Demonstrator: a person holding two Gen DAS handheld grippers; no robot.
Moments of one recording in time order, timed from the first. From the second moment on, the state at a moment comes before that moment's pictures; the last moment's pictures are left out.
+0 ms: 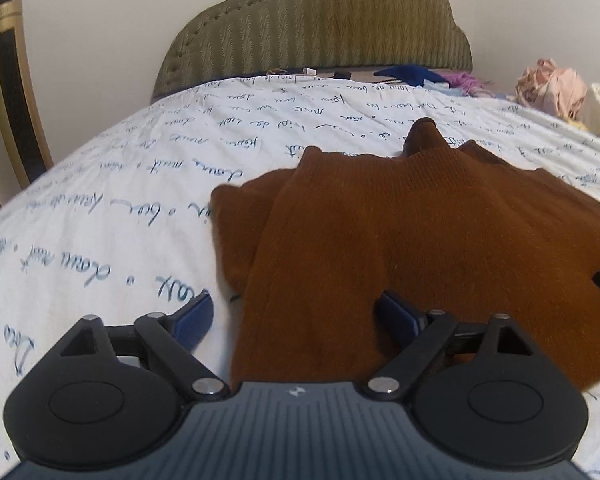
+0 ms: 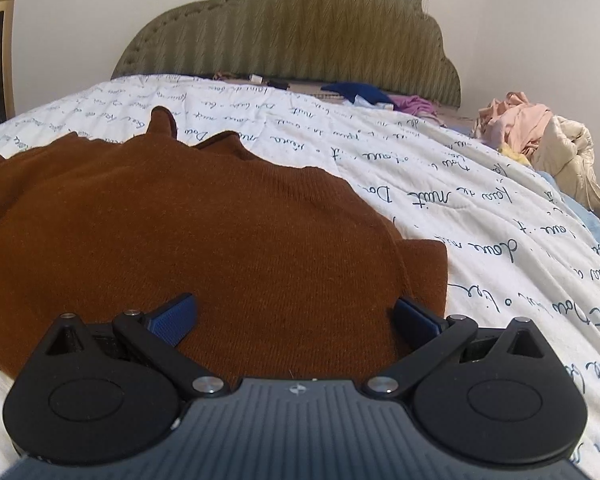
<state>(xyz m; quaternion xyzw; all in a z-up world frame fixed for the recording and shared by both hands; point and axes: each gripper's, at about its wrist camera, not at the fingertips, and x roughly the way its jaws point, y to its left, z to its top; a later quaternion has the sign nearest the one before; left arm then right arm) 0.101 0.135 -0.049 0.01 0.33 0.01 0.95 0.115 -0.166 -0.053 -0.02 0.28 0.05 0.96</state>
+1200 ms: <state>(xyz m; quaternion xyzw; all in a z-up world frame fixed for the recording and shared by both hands) 0.100 0.136 -0.057 -0.02 0.31 0.03 0.95 0.114 -0.170 -0.057 0.00 0.27 0.06 0.96</state>
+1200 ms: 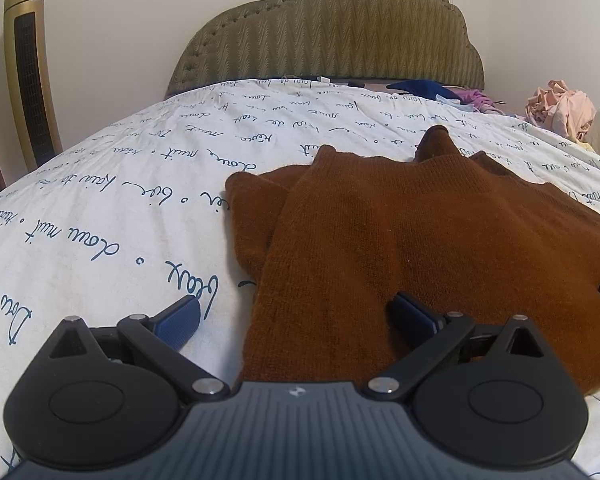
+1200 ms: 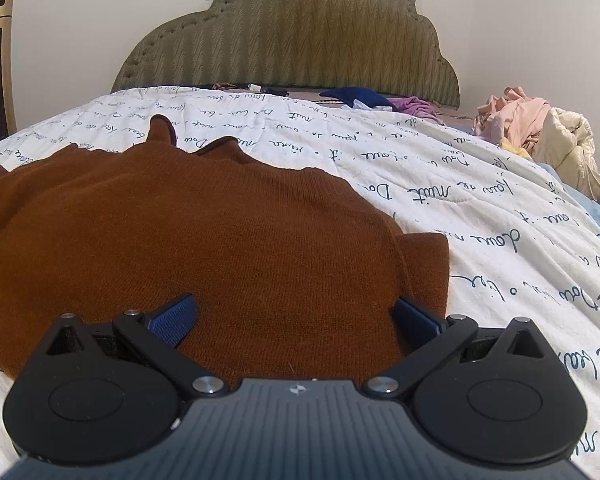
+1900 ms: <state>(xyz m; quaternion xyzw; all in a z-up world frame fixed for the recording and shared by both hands) 0.181 0.227 -0.026 -0.19 0.44 -0.05 0.88 0.054 -0.021 -0.003 -0.17 0.22 0.21 0.94</state>
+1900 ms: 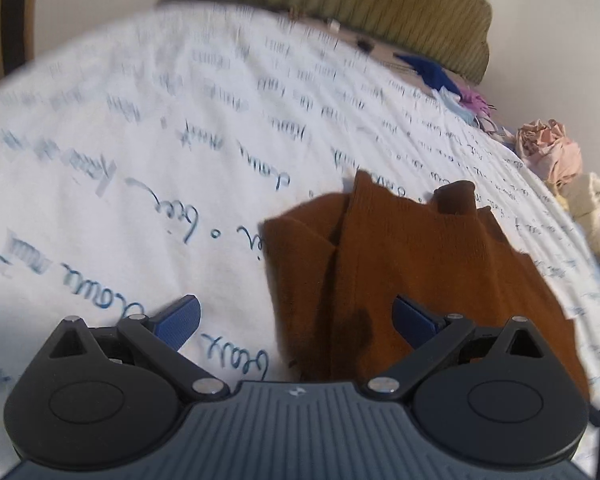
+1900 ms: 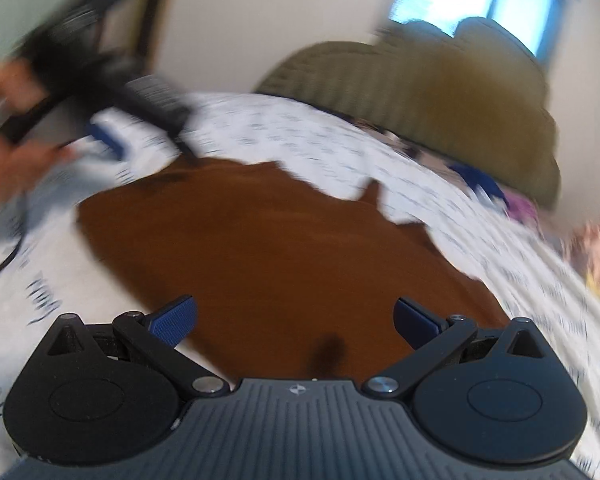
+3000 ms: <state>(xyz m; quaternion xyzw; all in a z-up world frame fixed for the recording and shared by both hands) 0.283 0.216 -0.063 -0.32 0.48 -0.14 0.80 0.060 0.125 -0.037 -0.35 0.12 0.18 0.91</state>
